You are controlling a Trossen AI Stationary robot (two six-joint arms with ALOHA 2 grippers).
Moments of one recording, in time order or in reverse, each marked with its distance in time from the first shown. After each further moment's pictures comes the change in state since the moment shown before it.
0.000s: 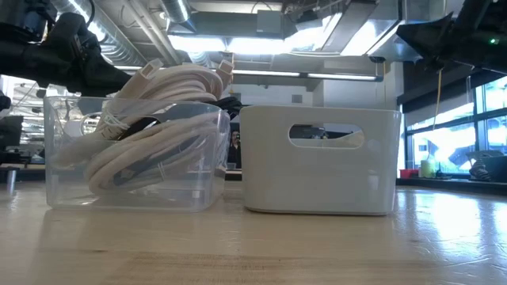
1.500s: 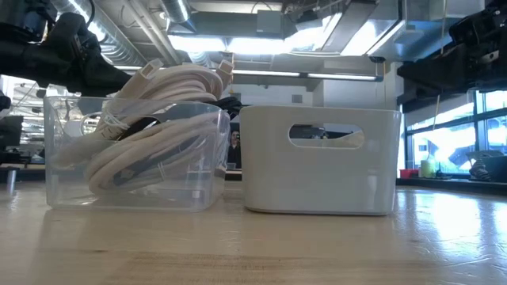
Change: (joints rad) left arm 0.000 0.000 0.000 0.000 0.000 0.000; right arm 0.167 -0.037 0.000 -0.455 -0.140 -0.023
